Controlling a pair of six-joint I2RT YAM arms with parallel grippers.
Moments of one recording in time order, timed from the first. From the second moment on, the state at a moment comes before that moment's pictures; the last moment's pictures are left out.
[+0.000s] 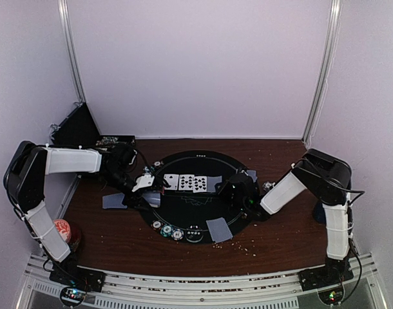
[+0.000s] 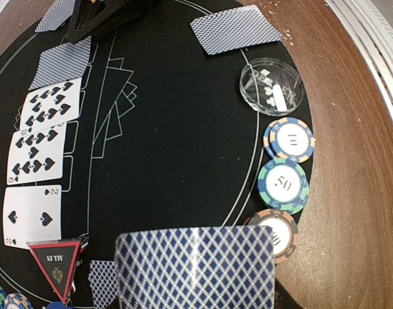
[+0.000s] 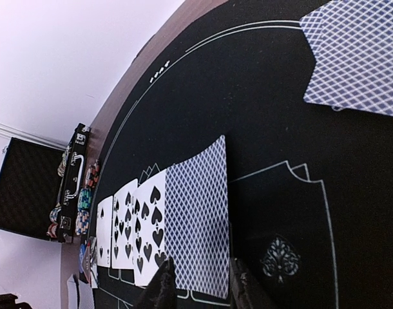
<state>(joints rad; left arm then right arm) -0.43 1.72 1.07 -0.63 0.67 1.18 0.78 2.09 0.90 0.76 0.28 1.13</state>
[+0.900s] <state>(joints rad) -0.43 1.72 1.07 -0.63 0.67 1.18 0.86 1.77 0.91 0.58 0.11 0.72</state>
